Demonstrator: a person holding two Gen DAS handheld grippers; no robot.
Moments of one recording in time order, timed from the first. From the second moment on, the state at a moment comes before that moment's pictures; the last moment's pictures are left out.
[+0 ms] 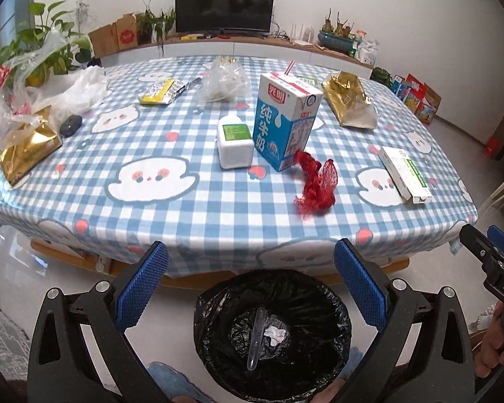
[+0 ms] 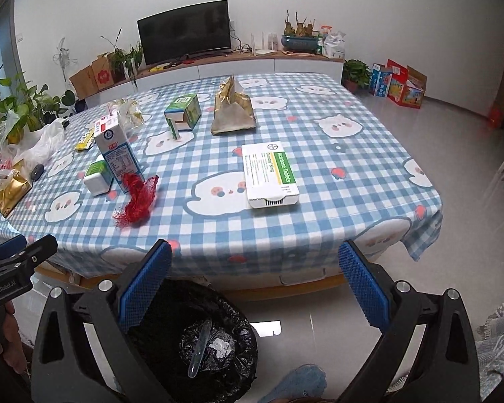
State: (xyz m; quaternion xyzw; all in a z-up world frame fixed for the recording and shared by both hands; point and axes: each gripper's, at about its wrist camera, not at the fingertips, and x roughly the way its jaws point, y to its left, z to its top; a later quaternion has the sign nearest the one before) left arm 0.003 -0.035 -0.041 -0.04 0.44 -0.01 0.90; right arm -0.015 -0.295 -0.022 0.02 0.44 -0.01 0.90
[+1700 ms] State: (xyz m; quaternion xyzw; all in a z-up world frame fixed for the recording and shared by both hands) left arm 0.187 -0.071 -0.057 -0.02 0.46 -0.03 0.89; right arm 0.147 -0.308 -0.107 0.01 0.54 0.00 0.84
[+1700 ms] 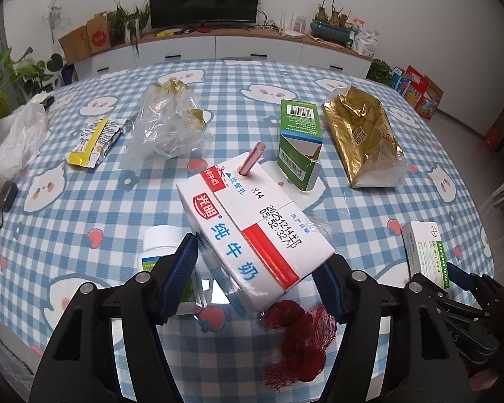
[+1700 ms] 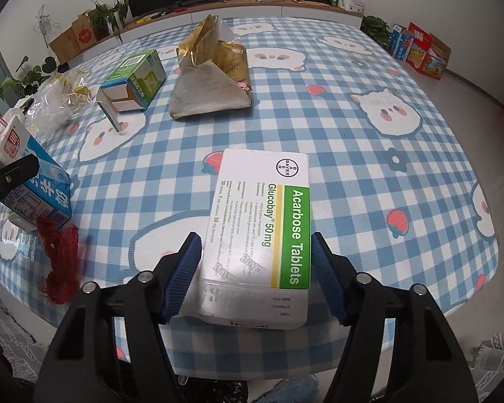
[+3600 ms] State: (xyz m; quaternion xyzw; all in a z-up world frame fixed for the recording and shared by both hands) left arm 0.095 -0.068 -0.001 -0.04 0.42 -0.04 0.91; right arm 0.081 -0.293 -0.023 0.03 0.47 0.01 0.88
